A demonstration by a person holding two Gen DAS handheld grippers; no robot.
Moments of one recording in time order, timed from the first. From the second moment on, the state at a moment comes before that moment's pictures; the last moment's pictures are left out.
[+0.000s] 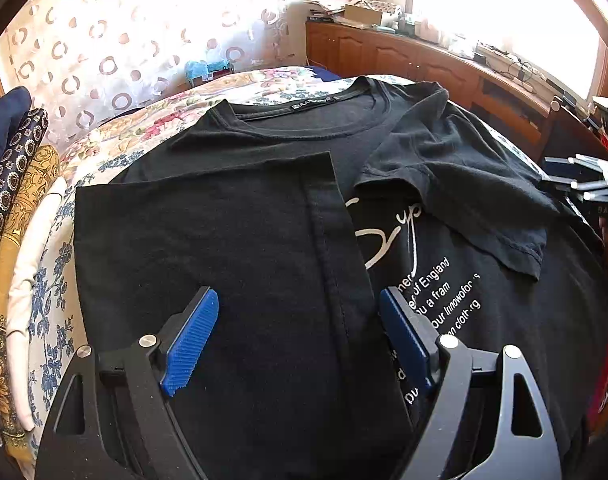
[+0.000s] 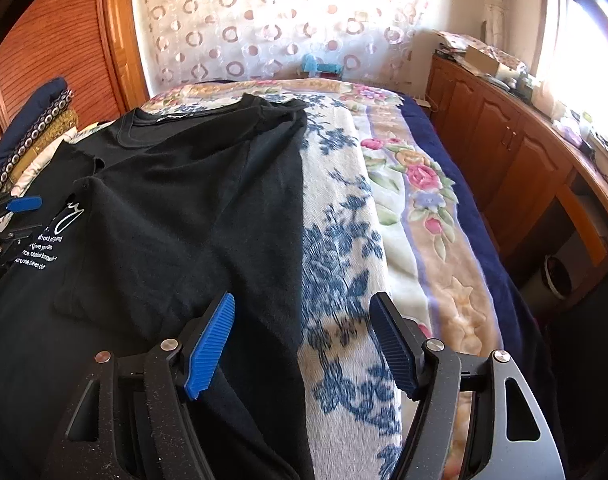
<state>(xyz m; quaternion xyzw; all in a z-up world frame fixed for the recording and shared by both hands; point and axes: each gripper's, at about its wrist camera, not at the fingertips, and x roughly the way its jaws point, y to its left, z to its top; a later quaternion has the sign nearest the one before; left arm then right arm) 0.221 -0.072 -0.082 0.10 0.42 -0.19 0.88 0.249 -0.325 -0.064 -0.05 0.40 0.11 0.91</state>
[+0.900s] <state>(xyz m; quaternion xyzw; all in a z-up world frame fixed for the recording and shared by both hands) 0.265 0.024 -0.047 0.06 0.40 -0.10 0.91 0.432 -0.297 -0.065 -0.06 0.40 0.19 0.90</state>
